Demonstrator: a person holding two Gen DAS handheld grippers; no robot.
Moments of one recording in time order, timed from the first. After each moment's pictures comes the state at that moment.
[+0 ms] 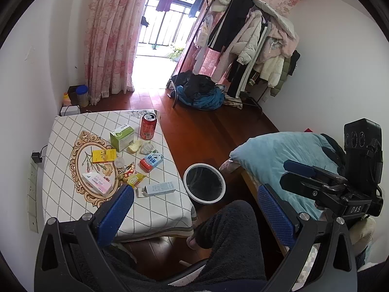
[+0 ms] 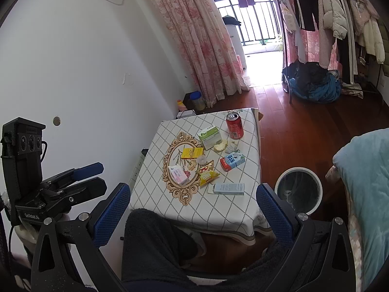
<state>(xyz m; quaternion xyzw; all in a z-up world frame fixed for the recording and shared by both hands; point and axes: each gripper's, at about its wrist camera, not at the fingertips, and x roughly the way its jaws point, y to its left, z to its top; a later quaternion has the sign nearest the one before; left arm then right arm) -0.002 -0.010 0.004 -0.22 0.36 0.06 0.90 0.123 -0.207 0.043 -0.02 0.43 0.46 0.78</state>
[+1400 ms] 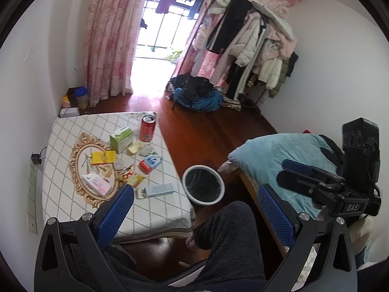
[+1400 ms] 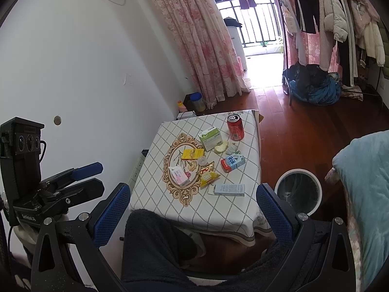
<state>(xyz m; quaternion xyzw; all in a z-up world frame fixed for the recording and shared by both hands) 0.006 -0.015 0.008 -0.22 0.37 0.07 0.90 0.123 -0.213 0.051 -0.02 0.42 0.45 0.78</state>
